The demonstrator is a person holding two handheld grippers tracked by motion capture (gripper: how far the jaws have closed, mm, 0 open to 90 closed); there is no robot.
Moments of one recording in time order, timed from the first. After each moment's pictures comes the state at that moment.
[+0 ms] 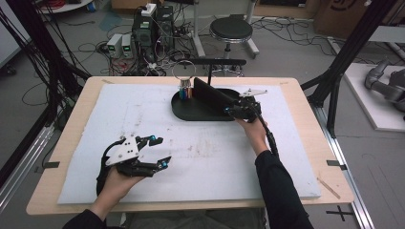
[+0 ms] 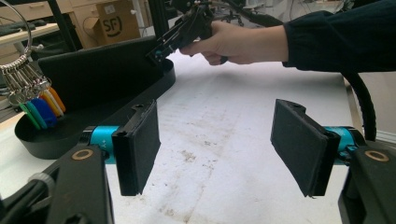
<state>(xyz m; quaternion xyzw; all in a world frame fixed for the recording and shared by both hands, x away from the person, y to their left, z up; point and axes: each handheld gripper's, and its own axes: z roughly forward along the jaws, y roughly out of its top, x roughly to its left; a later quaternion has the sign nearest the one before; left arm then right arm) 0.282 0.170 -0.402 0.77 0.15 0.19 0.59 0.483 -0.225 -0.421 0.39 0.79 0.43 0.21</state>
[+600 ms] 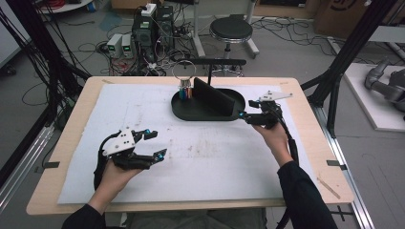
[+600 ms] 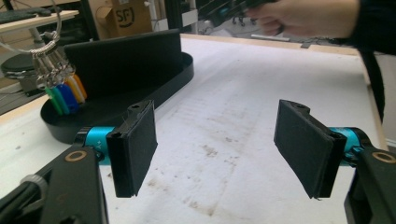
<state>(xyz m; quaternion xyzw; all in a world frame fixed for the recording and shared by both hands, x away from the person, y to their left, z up) 0.301 0.183 -0.400 0.77 0.19 0.20 0.58 0.423 -0.272 -0.376 0.35 0.79 0.46 0.21</state>
